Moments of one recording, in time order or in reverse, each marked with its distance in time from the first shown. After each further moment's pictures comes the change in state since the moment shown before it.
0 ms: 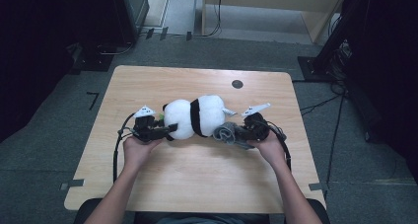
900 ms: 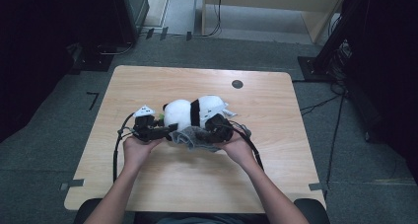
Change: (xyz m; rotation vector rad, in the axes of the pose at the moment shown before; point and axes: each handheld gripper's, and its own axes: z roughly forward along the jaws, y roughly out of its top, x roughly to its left) left arm 0.000 0.001 -0.001 -0.003 -0.012 -0.010; right arm 0.088 0.060 0.041 0.013 0.106 -0.190
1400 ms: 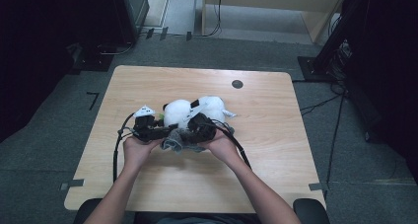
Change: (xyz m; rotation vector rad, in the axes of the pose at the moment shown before) left arm -0.001 0.000 0.000 0.005 0.005 -0.002; right arm 0.019 0.031 0.036 0.012 0.081 -0.051
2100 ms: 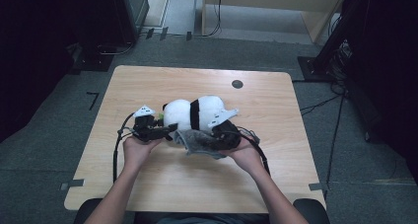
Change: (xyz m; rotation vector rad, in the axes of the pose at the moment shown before) left arm 0.000 0.000 0.000 -0.004 0.003 -0.001; right arm 0.010 -0.041 -0.061 -0.070 -0.019 0.020
